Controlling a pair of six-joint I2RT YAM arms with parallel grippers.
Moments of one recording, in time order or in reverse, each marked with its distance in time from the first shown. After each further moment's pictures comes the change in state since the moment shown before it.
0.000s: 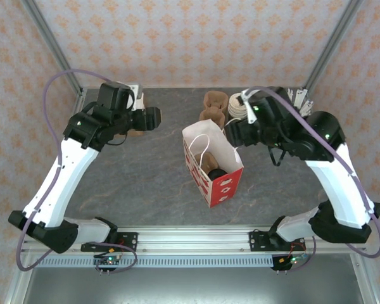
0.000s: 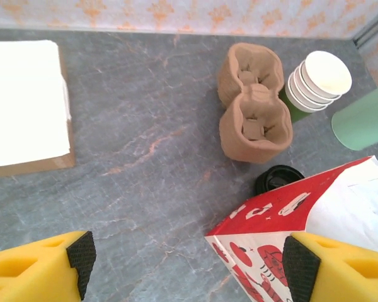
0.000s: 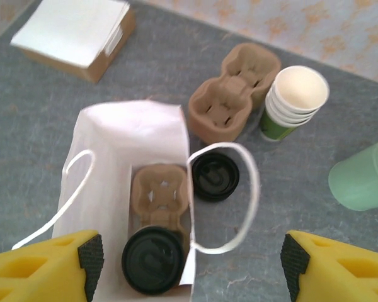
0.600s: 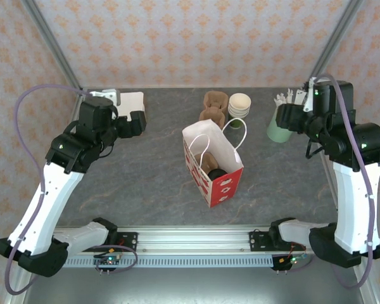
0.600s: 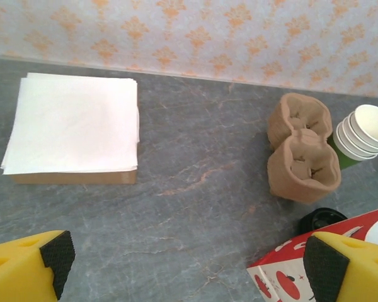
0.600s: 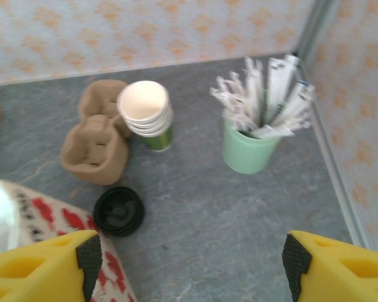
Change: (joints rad) left arm 0.020 -0.200 -0.155 0.063 -0.204 -0.023; right arm -0.613 -0.147 -0.119 0.051 -0.112 -0.025
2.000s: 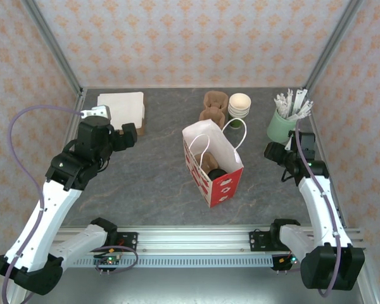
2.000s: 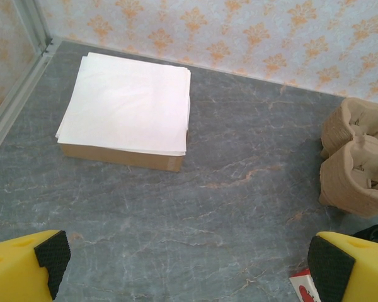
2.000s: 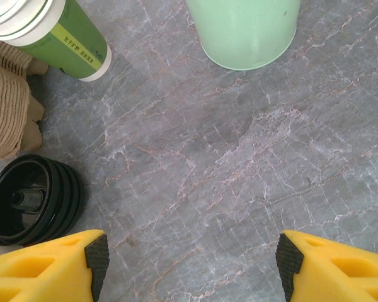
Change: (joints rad) left arm 0.016 -0.147 -0.235 0.060 -0.119 -0.059; right arm -0.259 -0.270 -1.201 0.780 -0.251 0.101
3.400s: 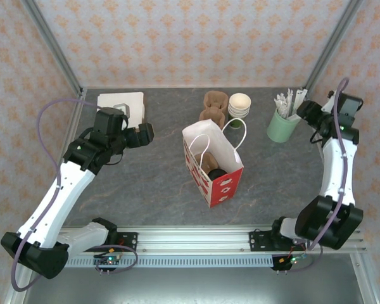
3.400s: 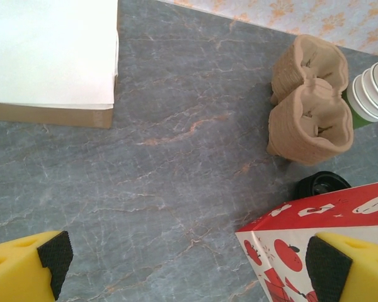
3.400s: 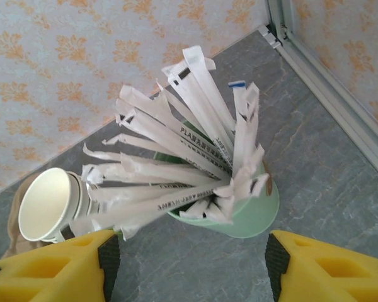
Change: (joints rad) left arm 0.013 0.143 -0.004 0.045 0.269 -0.045; right arm -0.337 0.388 0.499 0.091 -0.269 -0.042
